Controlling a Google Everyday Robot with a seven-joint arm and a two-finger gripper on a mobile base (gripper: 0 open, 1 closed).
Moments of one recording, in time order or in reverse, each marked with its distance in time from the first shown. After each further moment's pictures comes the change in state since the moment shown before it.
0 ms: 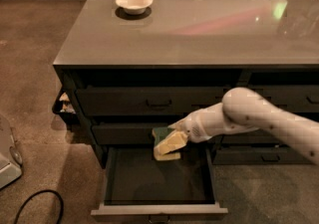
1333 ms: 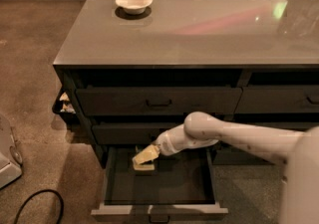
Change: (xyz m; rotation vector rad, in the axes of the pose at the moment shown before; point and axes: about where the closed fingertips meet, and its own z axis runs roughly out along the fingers) arm 0.056 -0.046 0.158 -0.028 0.051 0.193
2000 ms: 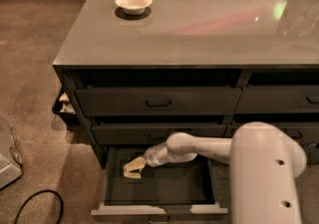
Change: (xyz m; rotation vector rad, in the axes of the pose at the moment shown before) arm 0.043 -0.068 0.142 0.007 -0.019 0.157
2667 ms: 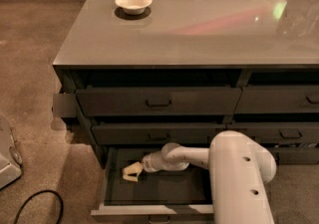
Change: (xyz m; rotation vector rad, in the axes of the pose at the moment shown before) arm 0.025 -0.063 0.081 0.064 -0.043 0.078
